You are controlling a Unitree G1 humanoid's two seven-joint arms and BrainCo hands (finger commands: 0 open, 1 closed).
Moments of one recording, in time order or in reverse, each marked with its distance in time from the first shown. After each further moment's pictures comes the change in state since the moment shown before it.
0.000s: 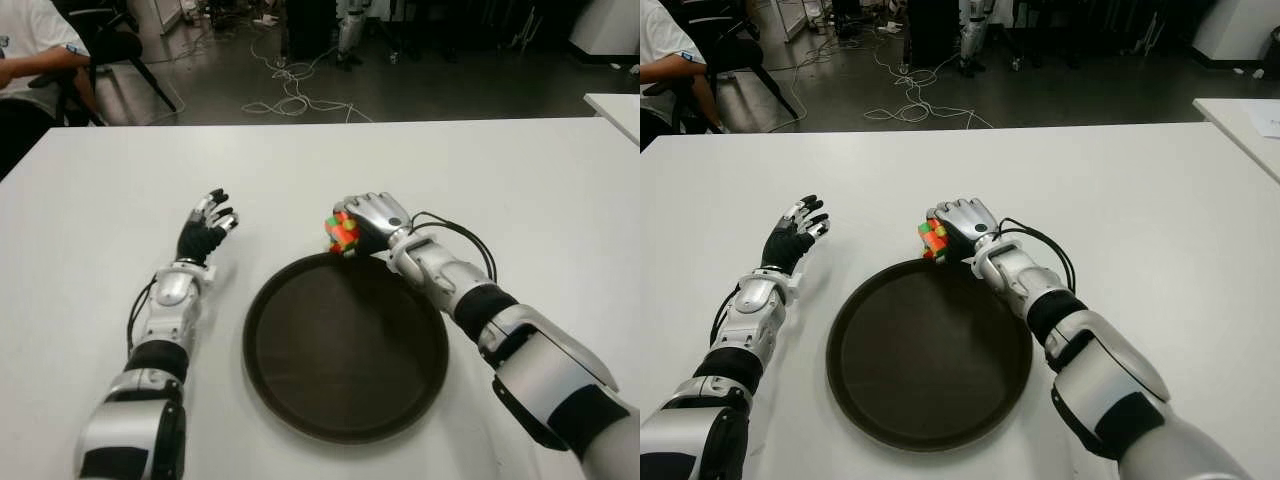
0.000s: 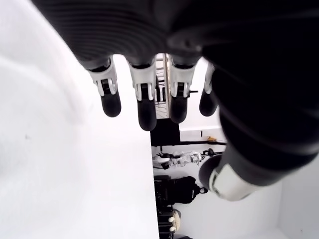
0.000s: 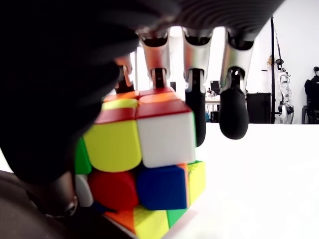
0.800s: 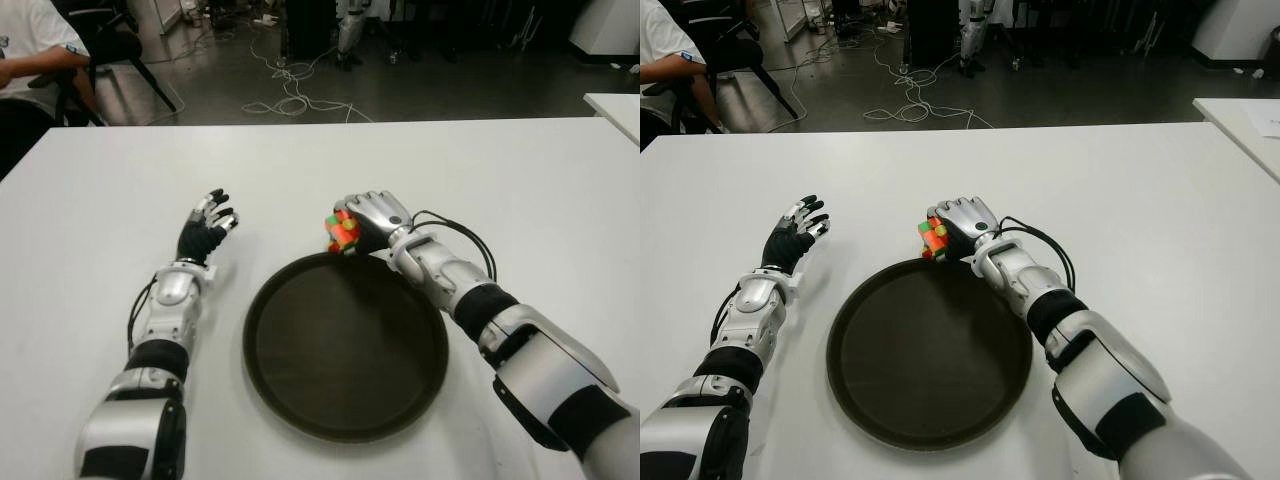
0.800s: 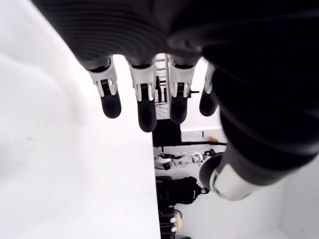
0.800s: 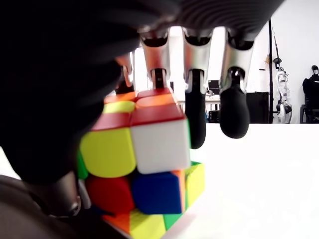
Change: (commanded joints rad) left arm 0.006 -0.006 -0.003 -0.008 0.005 -0.013 0.014; right arm 0.011 -0.010 -0.018 -0.060 0.002 0.024 0.013
